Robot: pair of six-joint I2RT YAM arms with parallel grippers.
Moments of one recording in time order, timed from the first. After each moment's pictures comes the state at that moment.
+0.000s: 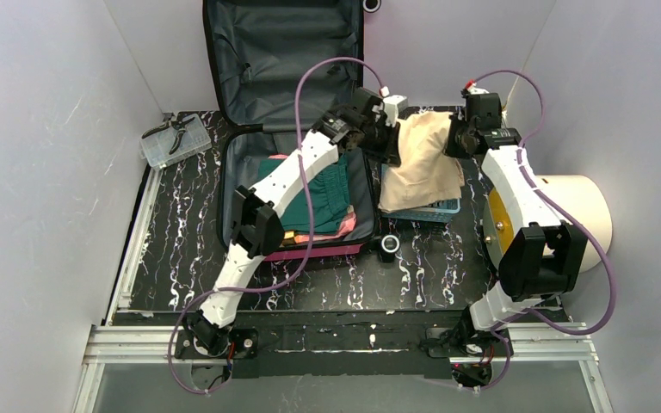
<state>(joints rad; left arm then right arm) -0.70 2.34 2.47 -0.83 0.42 -0.26 0.13 1.59 1.50 -0.61 0.03 0.21</state>
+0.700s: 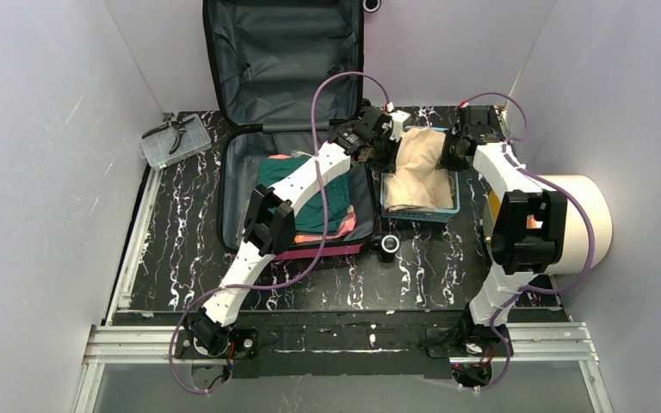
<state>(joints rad) -0.74 2.50 2.46 -0.71 0.21 -0.17 0.05 1.79 1.42 -0.51 -0.07 0.24</state>
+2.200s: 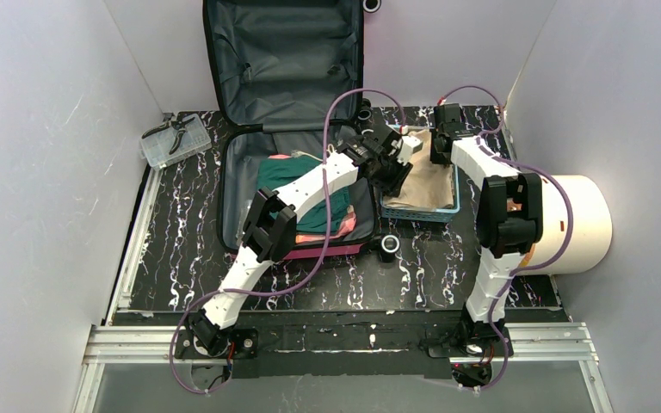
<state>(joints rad) -0.81 2.43 2.31 -0.77 0.23 -0.03 0.15 1.95 1.53 -0.44 0.27 0.12</state>
